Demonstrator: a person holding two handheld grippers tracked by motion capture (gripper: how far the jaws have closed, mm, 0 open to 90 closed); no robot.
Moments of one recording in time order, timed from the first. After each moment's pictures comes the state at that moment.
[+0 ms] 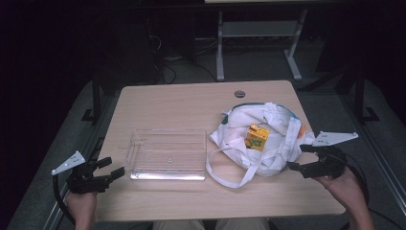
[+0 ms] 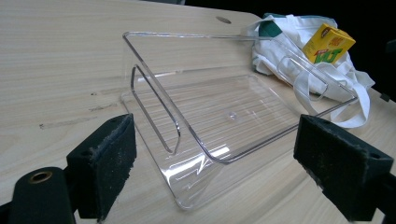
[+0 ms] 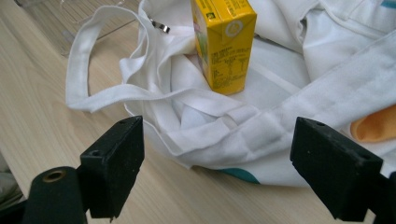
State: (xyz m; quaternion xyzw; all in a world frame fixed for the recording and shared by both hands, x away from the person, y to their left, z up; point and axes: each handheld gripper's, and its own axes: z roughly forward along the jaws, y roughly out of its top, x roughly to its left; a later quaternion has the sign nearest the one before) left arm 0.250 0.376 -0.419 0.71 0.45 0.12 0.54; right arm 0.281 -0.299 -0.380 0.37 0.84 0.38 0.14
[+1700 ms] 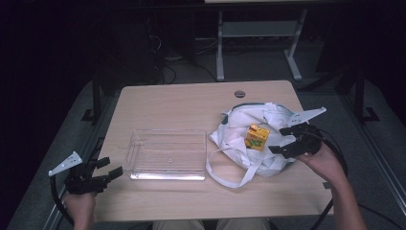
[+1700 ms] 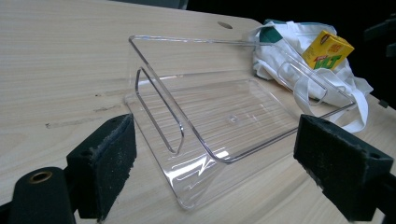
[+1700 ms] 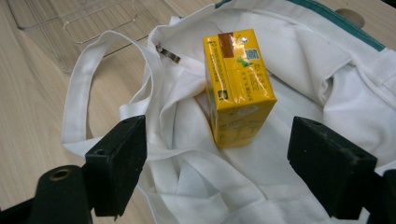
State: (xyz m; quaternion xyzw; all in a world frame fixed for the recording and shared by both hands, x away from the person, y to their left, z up) left arm 0.248 0.380 -0.418 0.70 0.45 0.12 0.54; right arm 0.337 -0.251 -0.356 0.31 0.87 0.35 0.12
